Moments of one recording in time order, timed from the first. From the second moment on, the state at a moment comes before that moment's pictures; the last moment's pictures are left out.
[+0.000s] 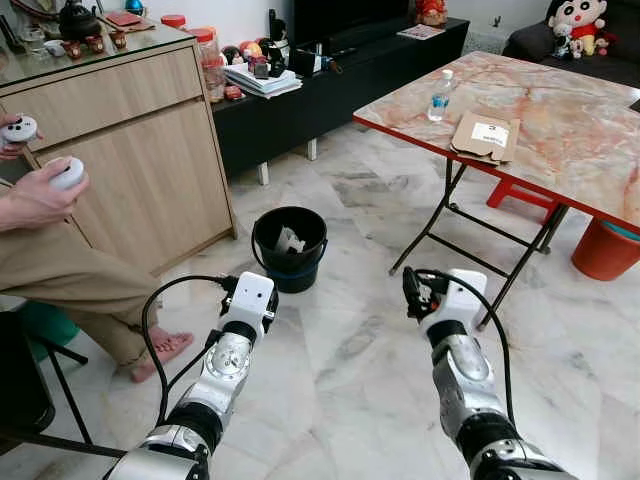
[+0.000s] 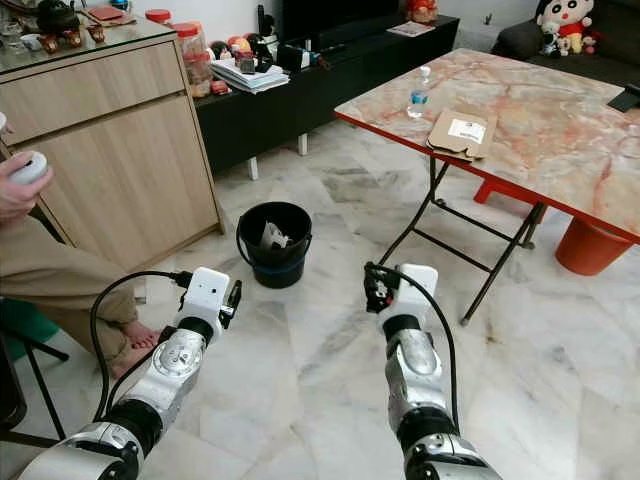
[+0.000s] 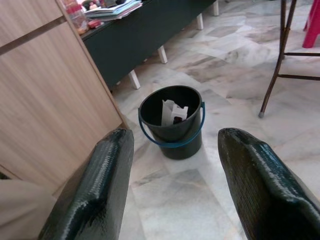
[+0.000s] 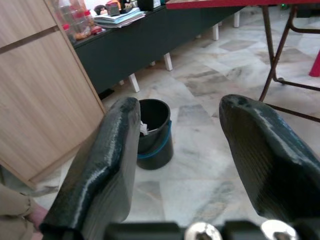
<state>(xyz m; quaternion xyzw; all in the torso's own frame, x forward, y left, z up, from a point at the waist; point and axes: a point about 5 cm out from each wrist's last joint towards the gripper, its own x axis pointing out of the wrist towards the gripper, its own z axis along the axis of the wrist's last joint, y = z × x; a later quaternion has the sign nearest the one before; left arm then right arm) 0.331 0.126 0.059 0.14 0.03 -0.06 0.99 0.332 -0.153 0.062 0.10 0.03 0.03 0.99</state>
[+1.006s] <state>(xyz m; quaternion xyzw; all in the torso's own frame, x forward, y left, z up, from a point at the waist) 0.334 0.132 0.062 0.14 0.03 -0.02 0.99 0.338 -0.139 0.069 0.10 0.03 0.07 0.99</state>
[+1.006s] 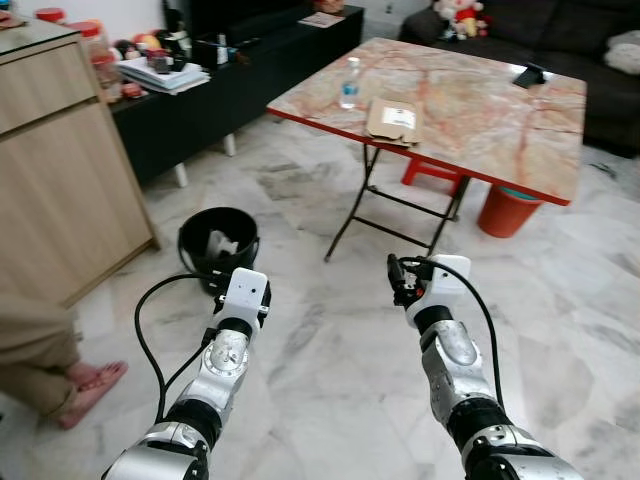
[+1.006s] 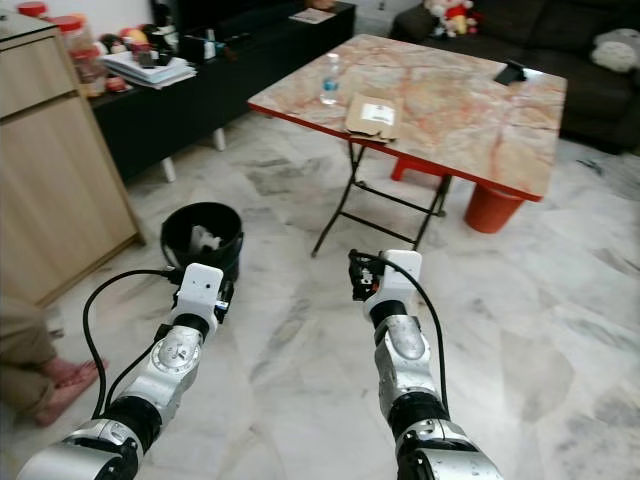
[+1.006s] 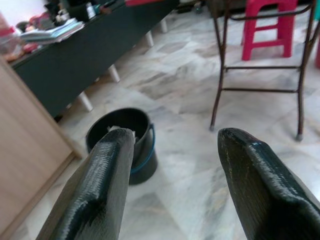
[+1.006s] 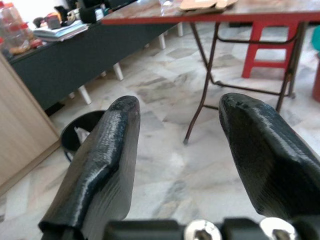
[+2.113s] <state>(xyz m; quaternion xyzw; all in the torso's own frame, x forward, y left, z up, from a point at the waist) 0.334 0.123 0.071 0.12 -0.01 -0.03 0.99 0.333 -0.159 0.061 0.07 0.04 0.04 1.00</state>
